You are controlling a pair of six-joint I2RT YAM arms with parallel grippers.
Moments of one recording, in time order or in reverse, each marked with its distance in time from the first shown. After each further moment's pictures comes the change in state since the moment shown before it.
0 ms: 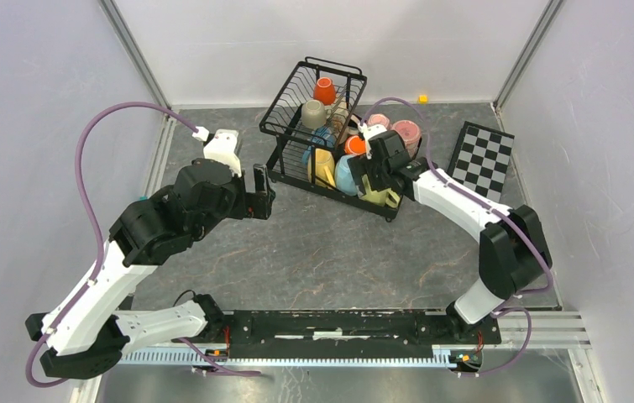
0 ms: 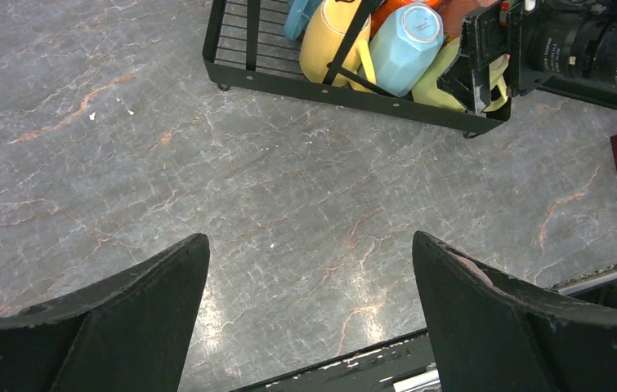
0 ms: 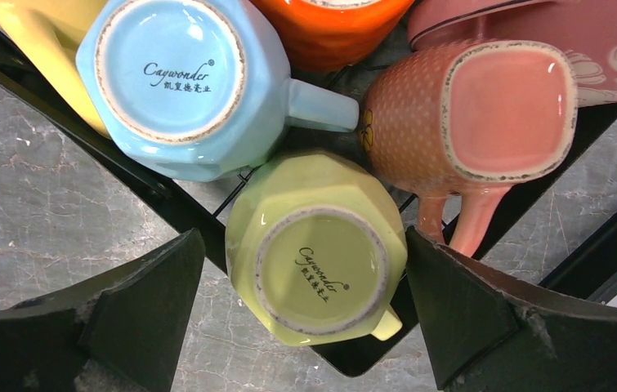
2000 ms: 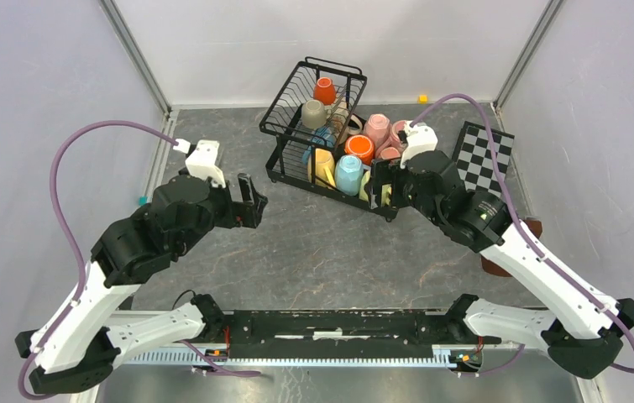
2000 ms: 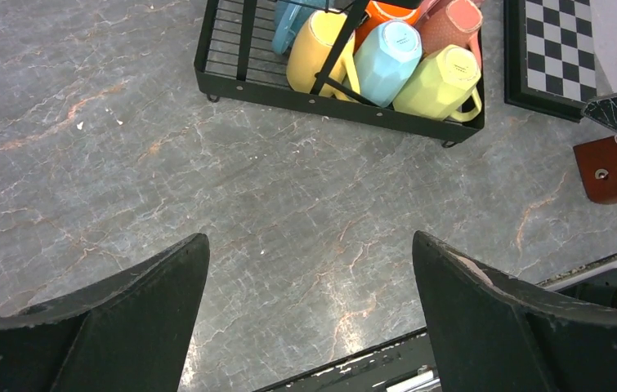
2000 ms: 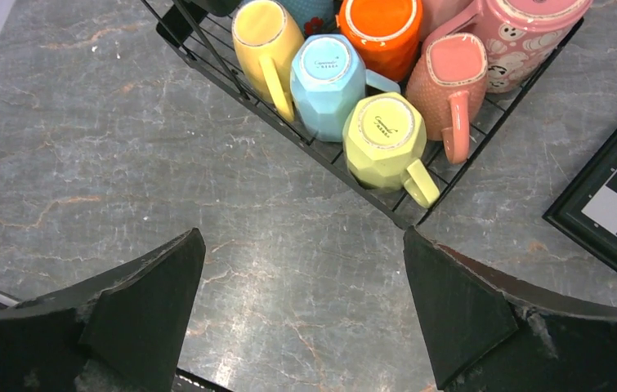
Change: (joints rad) left arm 0.000 -0.133 -0.090 0.056 0.016 0.006; right arm 0.259 -0.546 0.058 -0.298 0.182 0.306
